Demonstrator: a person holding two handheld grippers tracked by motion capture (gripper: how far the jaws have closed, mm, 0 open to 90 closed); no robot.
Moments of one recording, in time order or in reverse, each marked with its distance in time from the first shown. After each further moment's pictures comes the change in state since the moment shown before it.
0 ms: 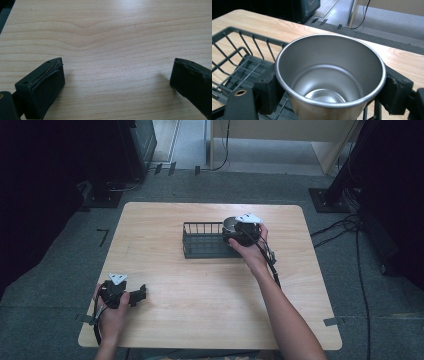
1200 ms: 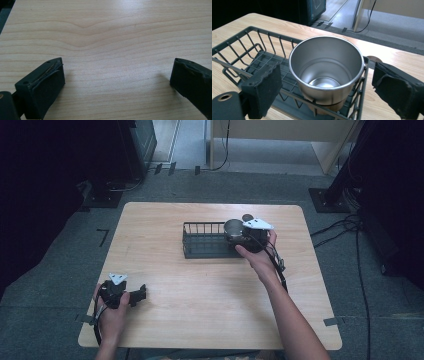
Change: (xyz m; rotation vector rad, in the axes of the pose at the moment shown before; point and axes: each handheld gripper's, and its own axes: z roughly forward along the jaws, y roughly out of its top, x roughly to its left) left arm 0.000 0.000 0.000 0.000 0.000 0.000; right arm -0.007 -0.007 -0.037 -0.031 0.049 -0.003
